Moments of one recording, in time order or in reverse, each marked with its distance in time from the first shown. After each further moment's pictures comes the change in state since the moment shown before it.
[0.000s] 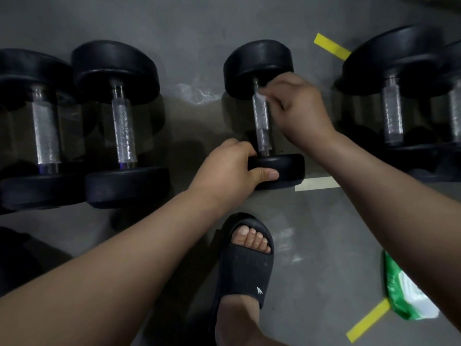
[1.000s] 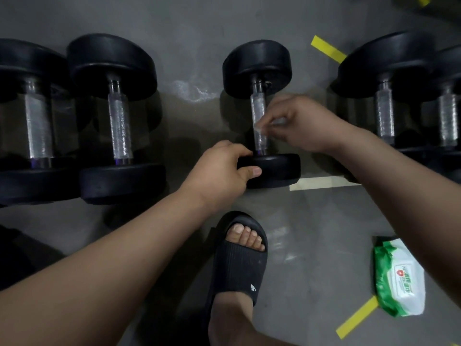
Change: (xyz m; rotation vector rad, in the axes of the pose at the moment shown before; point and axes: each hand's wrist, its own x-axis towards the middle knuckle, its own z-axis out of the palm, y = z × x) left_hand -0.004 -0.012 0.002 -0.091 0.020 0.009; right_hand -0.005 -0.003 -0.034 0.128 -0.551 0.087
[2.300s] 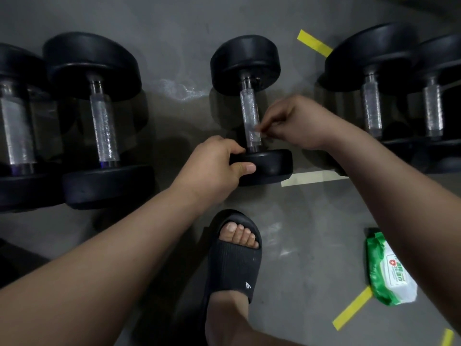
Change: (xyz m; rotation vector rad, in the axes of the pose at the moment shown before) left_hand 0.007 0.005 0.003 0.030 -0.013 -0.001; right_hand -0.012 0.013 -0.002 0.166 -0.021 0.229
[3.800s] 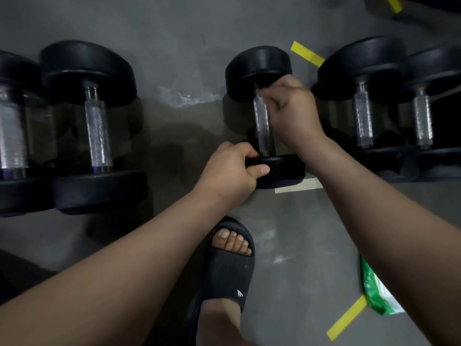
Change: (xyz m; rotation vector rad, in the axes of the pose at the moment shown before) left_hand 0.010 0.029 0.027 -0.085 -0.014 -0.093; right_hand 0.024 0.016 0.013 -0.231 0.592 -0.148
